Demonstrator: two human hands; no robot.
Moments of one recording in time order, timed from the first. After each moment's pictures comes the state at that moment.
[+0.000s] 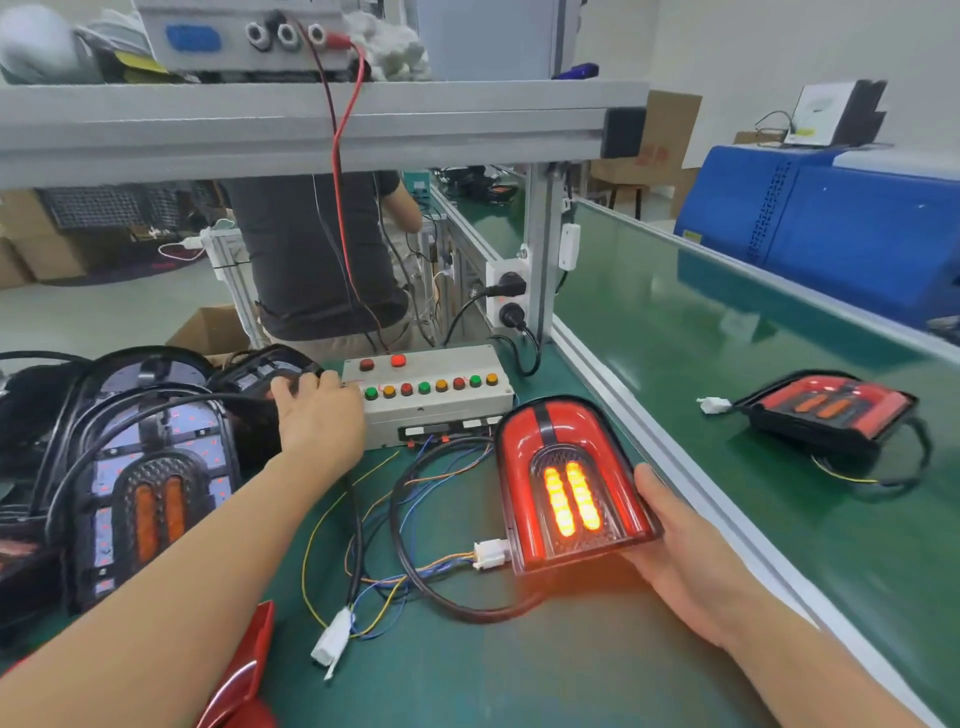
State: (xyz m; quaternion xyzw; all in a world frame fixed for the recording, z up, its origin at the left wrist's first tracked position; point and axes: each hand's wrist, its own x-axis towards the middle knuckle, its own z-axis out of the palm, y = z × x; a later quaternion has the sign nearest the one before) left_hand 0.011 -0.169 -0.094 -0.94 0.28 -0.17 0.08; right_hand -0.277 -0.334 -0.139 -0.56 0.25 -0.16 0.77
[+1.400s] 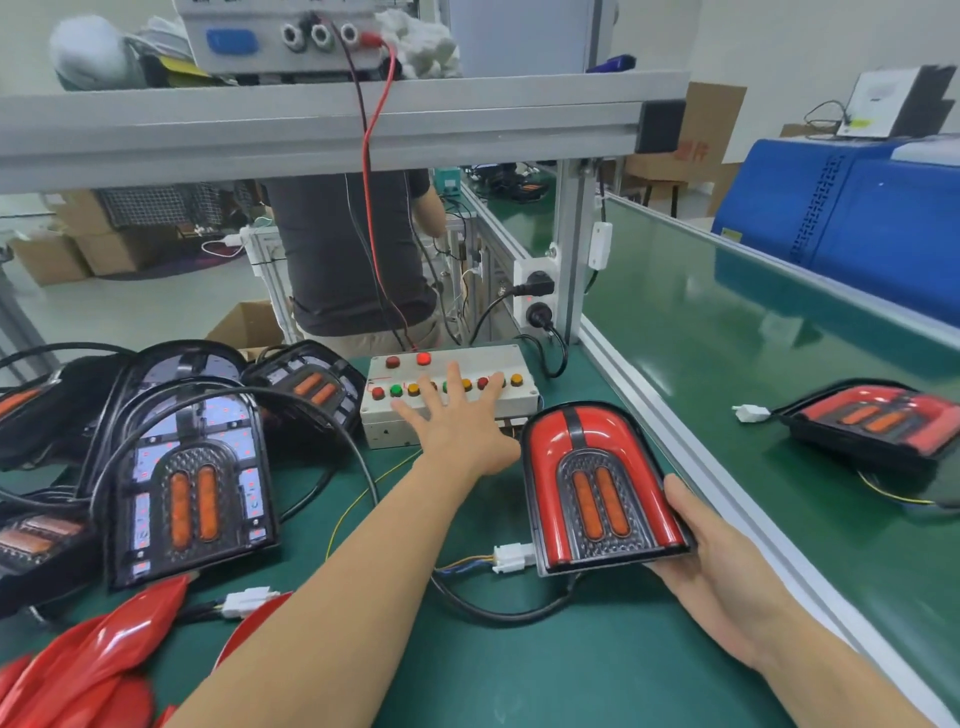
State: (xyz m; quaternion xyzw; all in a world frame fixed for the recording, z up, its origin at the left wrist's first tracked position) left_hand -0.060 -0.247 -0.099 -0.95 0.30 0.04 -0.05; right_hand -0.280 -0.334 -0.133 -0.51 0.24 -0.15 0.81
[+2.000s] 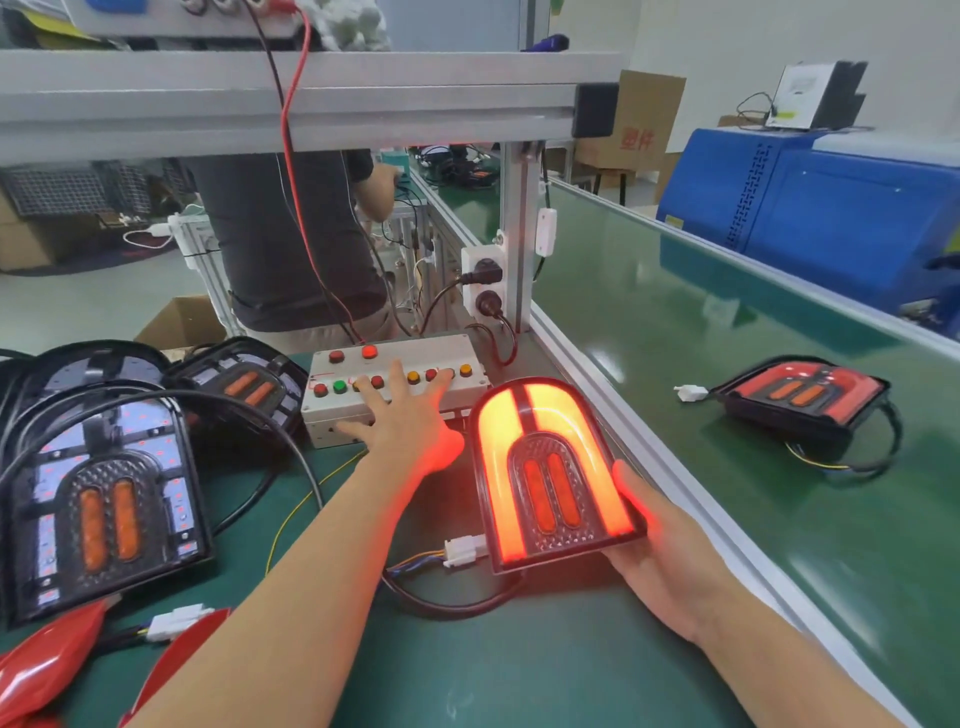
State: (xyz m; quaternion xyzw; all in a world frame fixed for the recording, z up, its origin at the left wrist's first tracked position) left_hand -0.059 -0.248 -0.105 -0.95 0.28 0.06 -0.12; right_hand -0.280 -0.338 -0.142 -0.50 0.22 -0.19 0.82
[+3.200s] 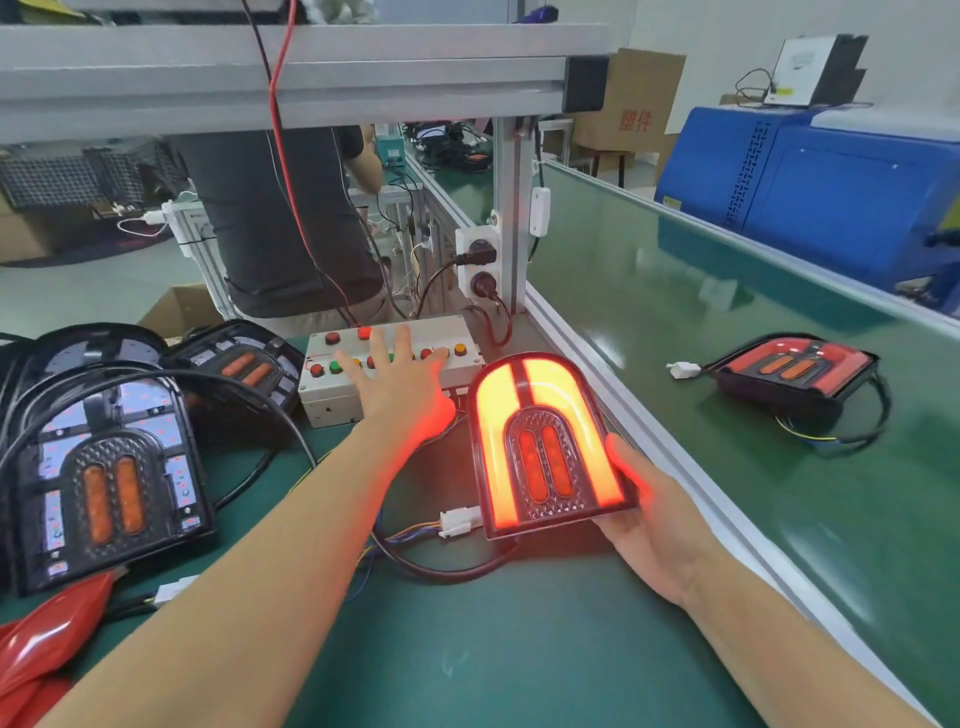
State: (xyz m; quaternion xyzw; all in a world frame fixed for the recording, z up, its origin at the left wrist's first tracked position) left_hand -0.054 -0.252 -0.100 -0.94 0.33 -0.07 -0.01; right_hand -0.282 -0.335 -0.138 -0.46 0.21 -0.21 0.83
